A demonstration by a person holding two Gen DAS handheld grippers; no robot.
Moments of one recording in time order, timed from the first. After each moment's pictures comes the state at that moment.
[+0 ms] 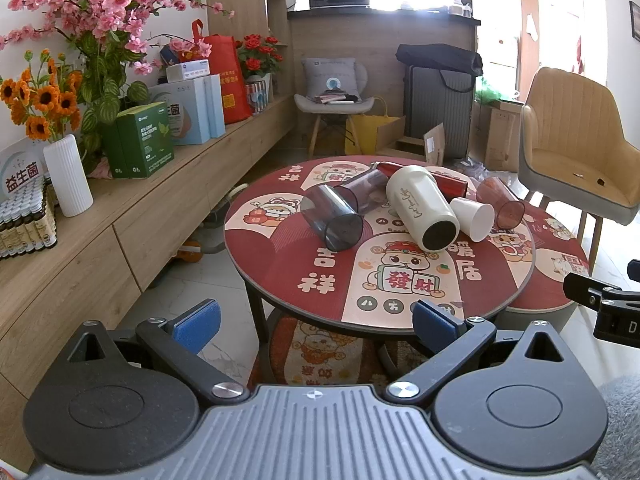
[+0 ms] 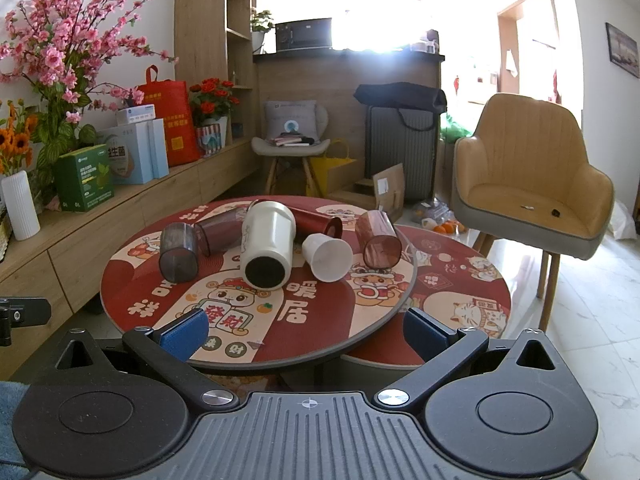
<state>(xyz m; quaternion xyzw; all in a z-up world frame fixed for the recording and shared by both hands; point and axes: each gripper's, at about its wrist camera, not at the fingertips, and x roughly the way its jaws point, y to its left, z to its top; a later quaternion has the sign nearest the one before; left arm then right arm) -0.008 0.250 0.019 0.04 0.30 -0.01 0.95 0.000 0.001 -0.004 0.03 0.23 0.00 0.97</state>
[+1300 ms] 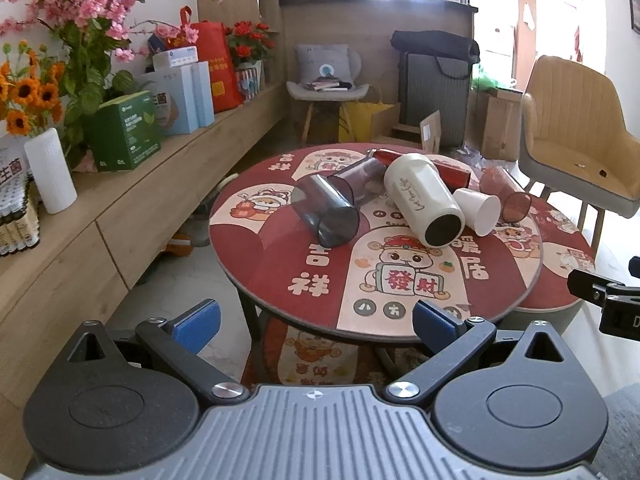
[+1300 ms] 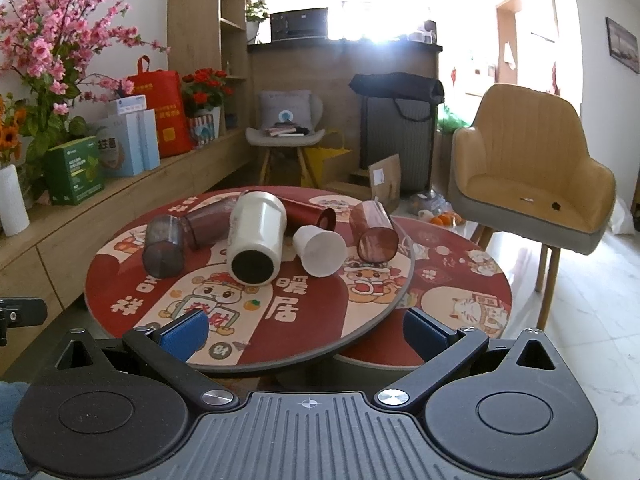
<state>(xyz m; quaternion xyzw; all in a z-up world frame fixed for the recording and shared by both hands) 0.029 0.248 0.005 0.04 0.33 -0.02 0.94 0.033 -0.009 -0.020 0.03 0.25 -0.01 0.97</state>
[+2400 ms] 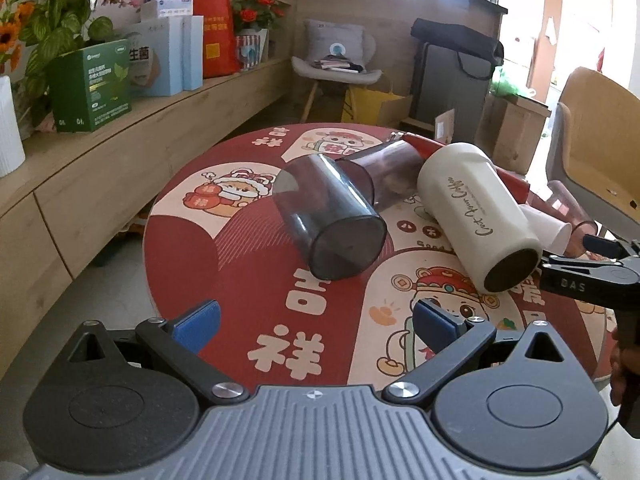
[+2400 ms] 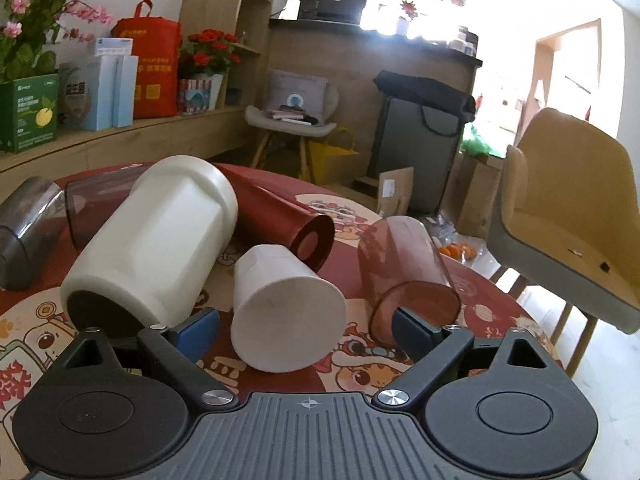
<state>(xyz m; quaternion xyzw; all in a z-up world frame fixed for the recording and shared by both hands) 0.162 0.255 -0.068 -0.01 0.34 -0.02 0.94 0.267 -0.023 -0.117 -0.07 0.25 0.00 0.97</state>
